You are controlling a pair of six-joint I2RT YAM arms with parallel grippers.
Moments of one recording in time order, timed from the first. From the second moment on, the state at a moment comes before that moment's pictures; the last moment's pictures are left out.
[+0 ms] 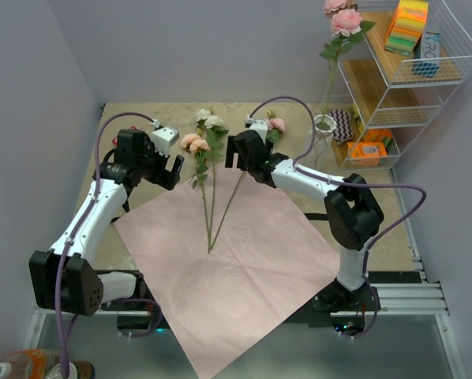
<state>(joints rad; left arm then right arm) -0.15 1.26 1.07 -0.57 0.21 0.27 0.70 1.88 1.39 -0.14 0.42 0.54</state>
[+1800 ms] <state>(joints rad) -0.15 1.22 1.05 -0.57 0.21 0.35 0.68 1.98 1.57 -0.18 0.53 0.57</state>
